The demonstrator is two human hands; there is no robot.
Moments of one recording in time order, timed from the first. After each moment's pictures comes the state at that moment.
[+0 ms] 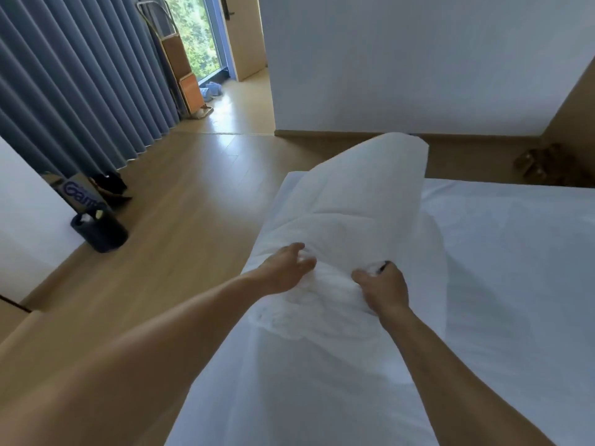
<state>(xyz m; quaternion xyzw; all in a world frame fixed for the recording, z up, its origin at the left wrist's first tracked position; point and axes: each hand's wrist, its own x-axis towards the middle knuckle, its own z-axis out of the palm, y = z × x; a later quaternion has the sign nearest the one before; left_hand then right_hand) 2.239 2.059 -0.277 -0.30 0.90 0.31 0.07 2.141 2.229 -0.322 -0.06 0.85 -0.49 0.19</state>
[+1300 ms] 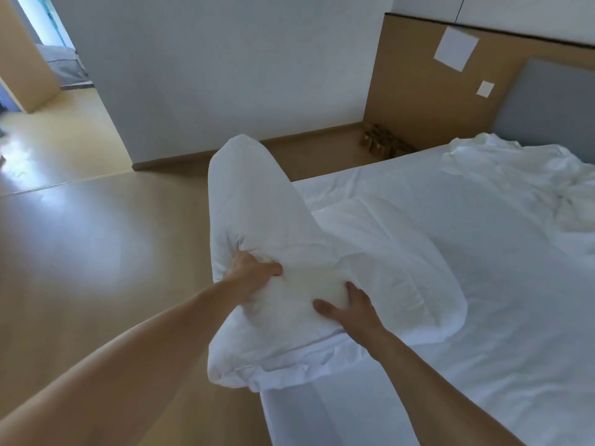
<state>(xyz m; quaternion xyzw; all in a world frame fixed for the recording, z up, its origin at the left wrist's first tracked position) 2.213 1.737 -0.297 -0.27 0.85 0.44 0.10 2.264 1.958 -0.328 0.11 0.86 -0.45 0.22</state>
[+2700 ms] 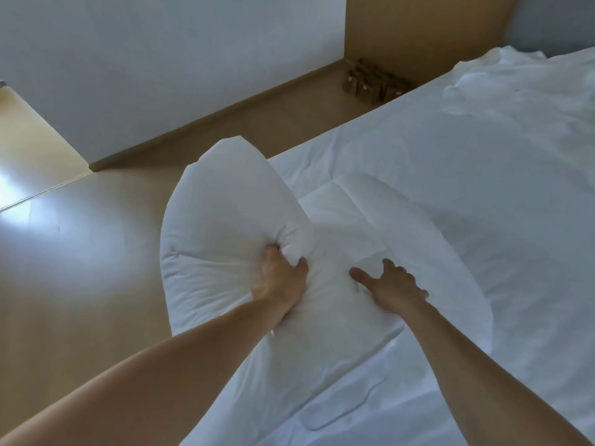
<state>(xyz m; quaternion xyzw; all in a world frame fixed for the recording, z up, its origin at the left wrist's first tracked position) 2.041 1.900 -0.355 -0.23 0.91 0.34 0.11 2.042 2.101 -0.421 0.21 0.91 -0.26 0.24</state>
